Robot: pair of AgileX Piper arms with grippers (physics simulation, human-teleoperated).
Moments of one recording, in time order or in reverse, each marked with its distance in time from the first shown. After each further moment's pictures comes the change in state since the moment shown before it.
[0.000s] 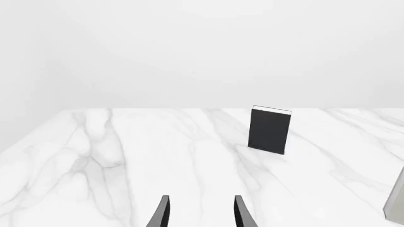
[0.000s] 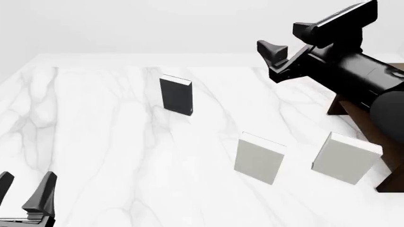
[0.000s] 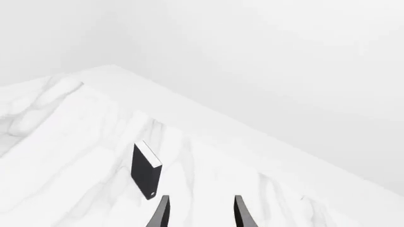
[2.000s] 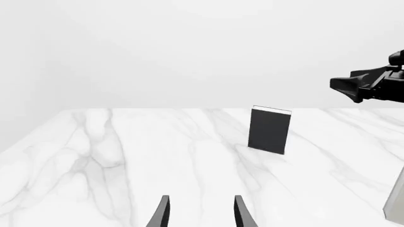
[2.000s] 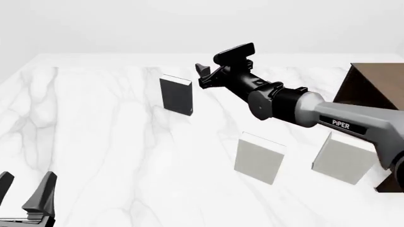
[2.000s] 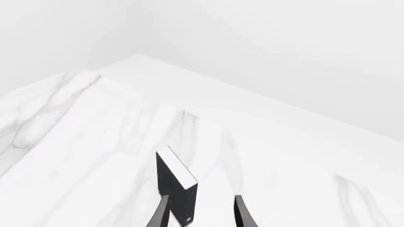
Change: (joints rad) left arm 0.000 0.000 0.000 0.000 0.000; right arm 0.077 0.700 -0.307 -0.305 0.163
